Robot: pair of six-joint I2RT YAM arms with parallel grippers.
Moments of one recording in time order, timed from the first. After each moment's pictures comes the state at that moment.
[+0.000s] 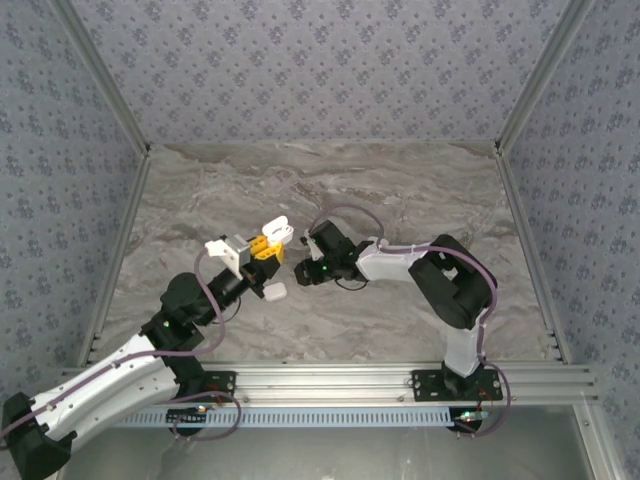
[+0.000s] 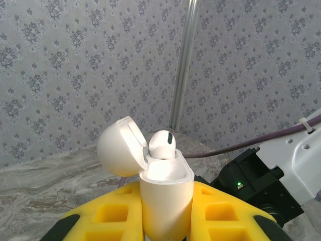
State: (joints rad) left arm -0.87 0.59 0.42 0.31 -0.06 -0.15; right arm 0.81 1.88 1.04 -0.08 -0.24 0.41
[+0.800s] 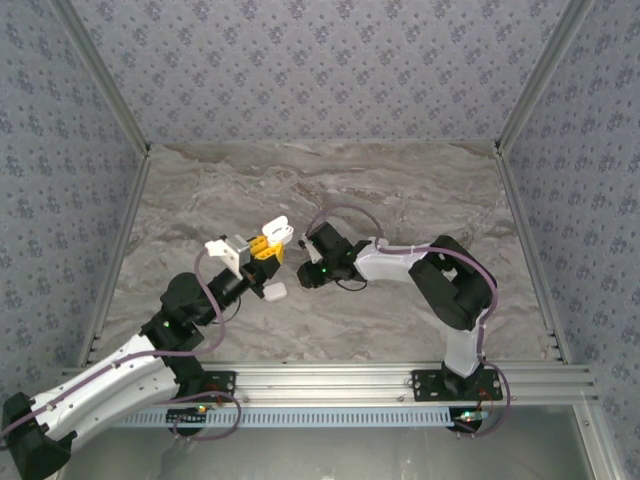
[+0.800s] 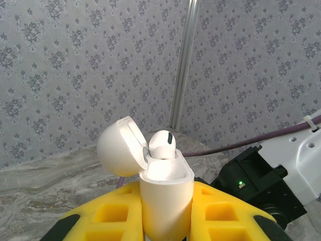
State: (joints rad) left arm -0.87 0.59 0.42 0.31 -0.06 -0.15; right arm 0.83 1.88 1.06 -0.15 -0.20 0.35
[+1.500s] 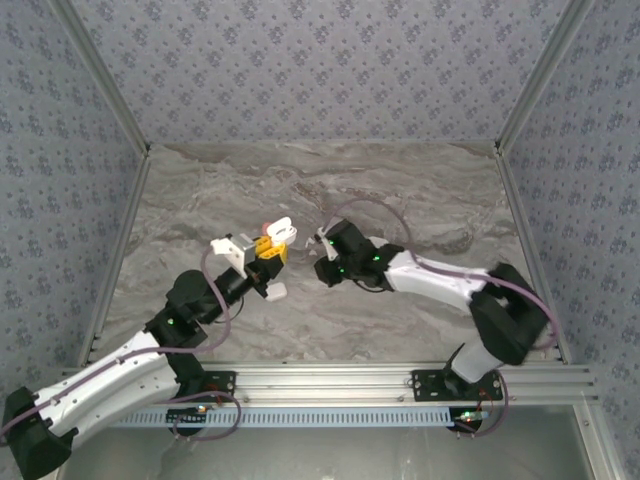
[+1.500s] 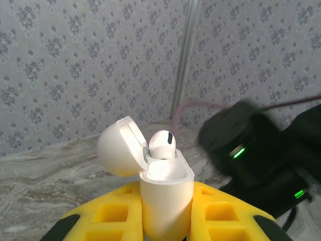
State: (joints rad) left arm -0.87 0.65 0.42 0.31 -0.06 -0.17; right arm 0.83 1.48 0.92 -0.26 -0.04 0.29
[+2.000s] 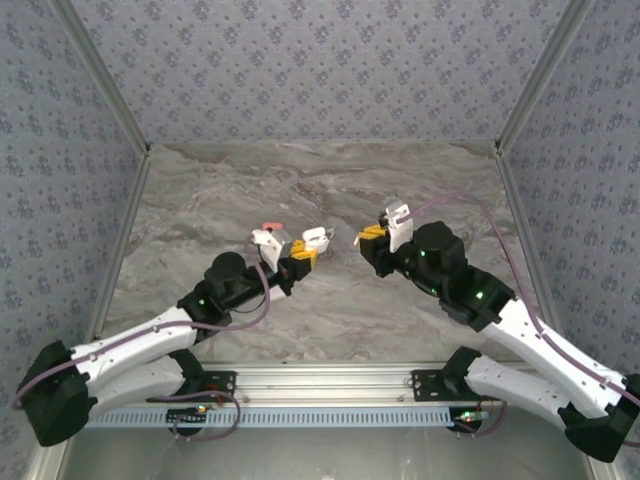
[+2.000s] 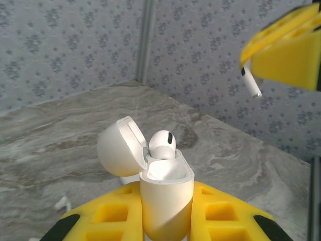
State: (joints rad) left arm -0.88 0.98 0.49 0.44 0.12 -0.19; right arm 0.80 0.84 0.90 -0.36 0.05 0.15
